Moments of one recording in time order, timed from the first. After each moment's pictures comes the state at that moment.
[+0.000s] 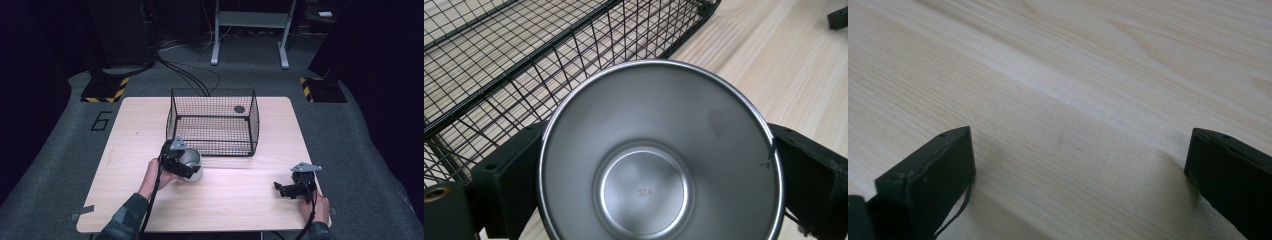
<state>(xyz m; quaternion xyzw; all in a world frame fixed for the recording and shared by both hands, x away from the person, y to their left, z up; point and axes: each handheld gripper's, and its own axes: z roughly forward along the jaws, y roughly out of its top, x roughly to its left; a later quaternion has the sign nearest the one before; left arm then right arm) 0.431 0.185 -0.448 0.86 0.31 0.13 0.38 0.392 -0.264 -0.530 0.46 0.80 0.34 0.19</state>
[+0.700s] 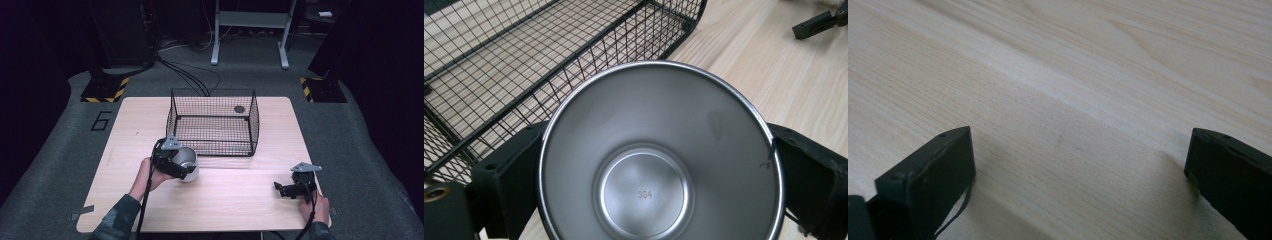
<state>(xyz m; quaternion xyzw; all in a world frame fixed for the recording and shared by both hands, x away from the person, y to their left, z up) 0.415 0.198 -0.419 0.86 0.29 0.13 0.39 0.391 -0.264 -0.530 0.46 0.80 0.34 0.19</state>
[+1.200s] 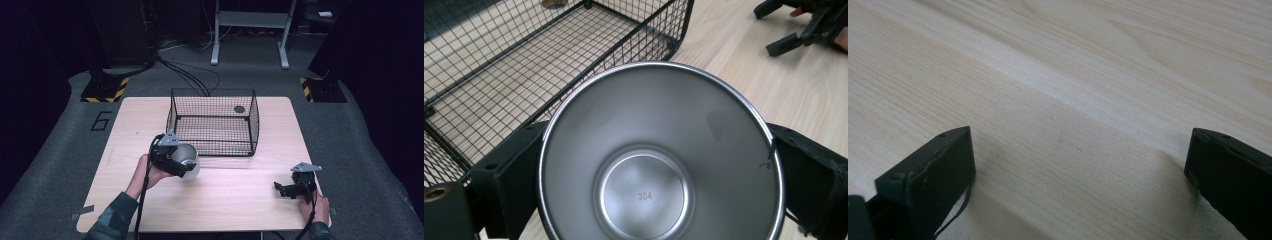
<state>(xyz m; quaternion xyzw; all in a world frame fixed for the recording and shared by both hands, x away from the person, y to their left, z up) 0.411 0.198 -0.394 0.86 0.28 0.12 0.41 0.392 -0.264 -0.530 0.46 0.80 0.34 0.19</state>
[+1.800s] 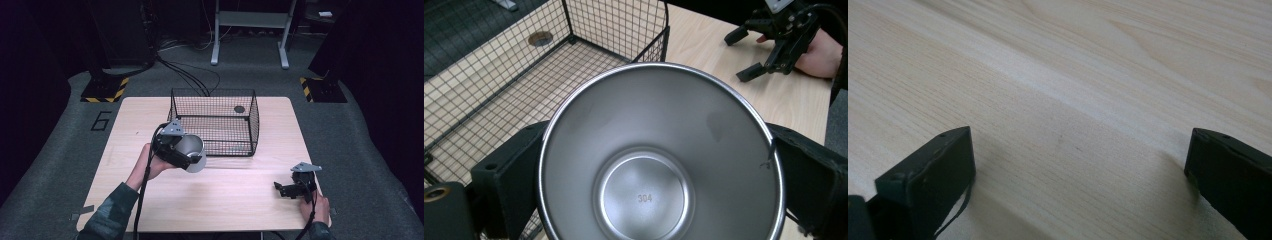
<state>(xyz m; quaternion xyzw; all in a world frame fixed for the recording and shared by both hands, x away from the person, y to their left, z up) 0.418 0.180 -0.352 0.86 0.24 0.11 0.43 0.391 -0.264 -0.530 0.46 0.80 0.34 0.19</state>
